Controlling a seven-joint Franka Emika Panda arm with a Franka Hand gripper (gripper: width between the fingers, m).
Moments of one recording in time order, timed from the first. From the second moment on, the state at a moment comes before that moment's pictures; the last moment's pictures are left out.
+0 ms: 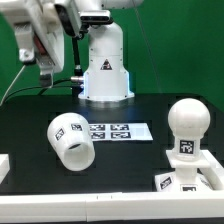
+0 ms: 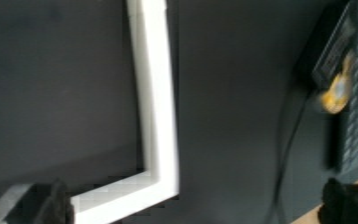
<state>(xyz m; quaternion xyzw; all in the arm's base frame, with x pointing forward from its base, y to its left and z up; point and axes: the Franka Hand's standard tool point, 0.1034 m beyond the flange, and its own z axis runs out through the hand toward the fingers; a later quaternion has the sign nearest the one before) 0.584 -0.127 0.187 -0.66 0.69 -0.18 0.24</state>
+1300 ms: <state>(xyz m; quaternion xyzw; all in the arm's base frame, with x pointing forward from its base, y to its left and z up) 0.598 -0.130 0.148 -0.96 0.11 -0.25 0.00</state>
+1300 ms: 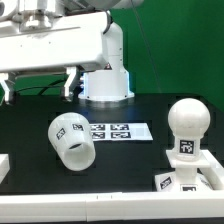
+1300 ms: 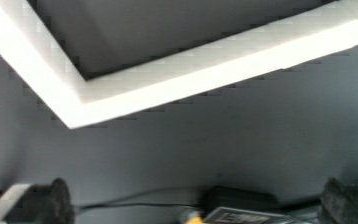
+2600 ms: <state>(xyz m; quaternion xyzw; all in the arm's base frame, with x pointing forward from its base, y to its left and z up) 0.578 -0.089 0.105 -0.99 0.07 0.07 0.10</state>
